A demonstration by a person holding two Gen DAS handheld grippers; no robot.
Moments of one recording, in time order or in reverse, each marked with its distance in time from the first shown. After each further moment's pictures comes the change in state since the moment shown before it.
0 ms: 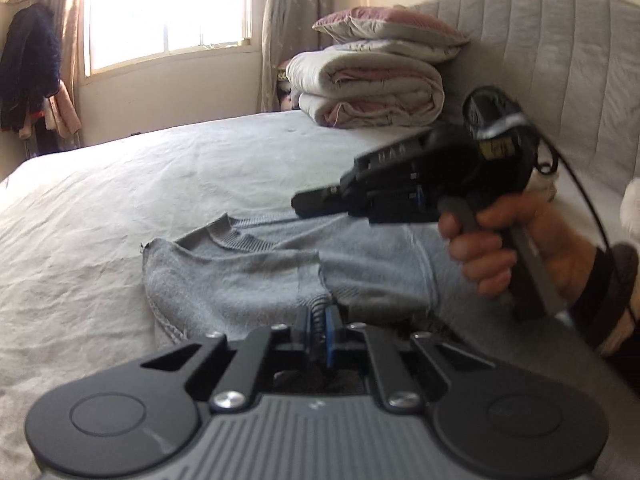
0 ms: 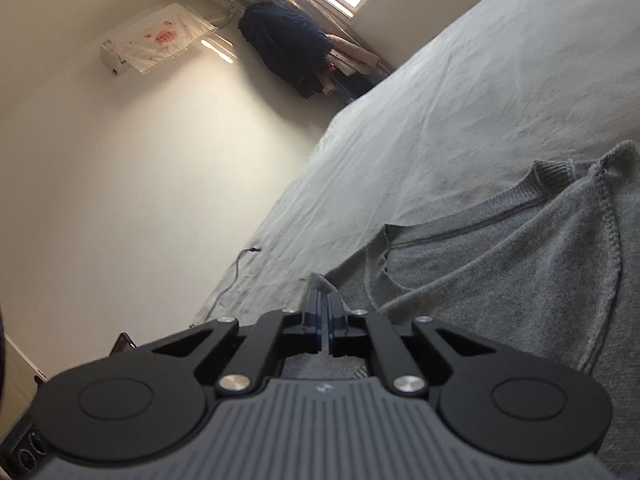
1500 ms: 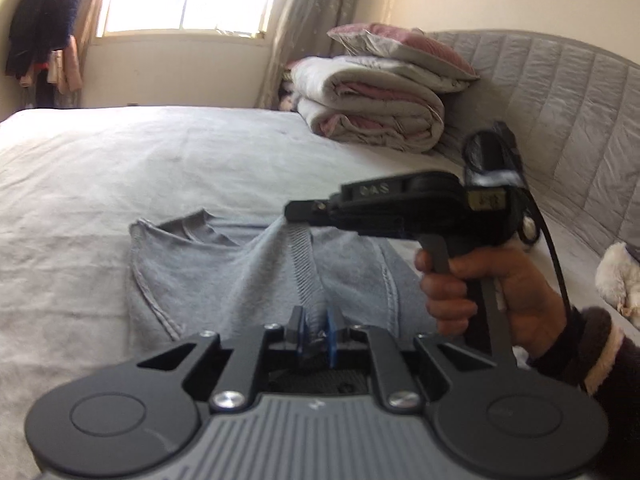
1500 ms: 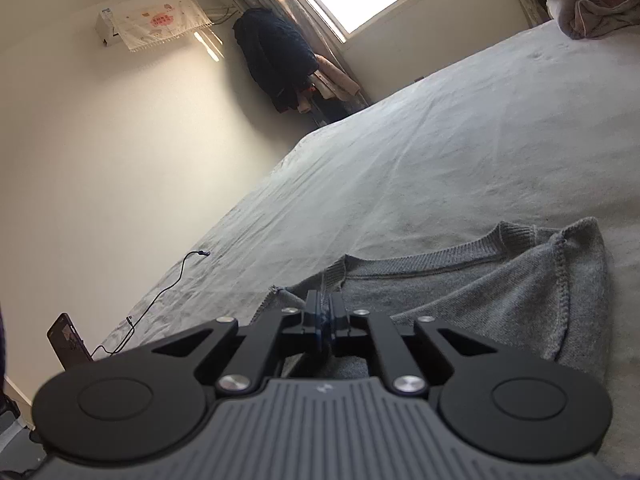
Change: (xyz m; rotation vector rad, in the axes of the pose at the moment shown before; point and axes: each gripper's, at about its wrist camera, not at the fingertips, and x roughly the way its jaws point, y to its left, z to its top) left arm 0.003 0.000 0.004 -0.131 0.001 -0.099; right arm 0.002 0.014 0.000 -0.170 -0.081 -0.146
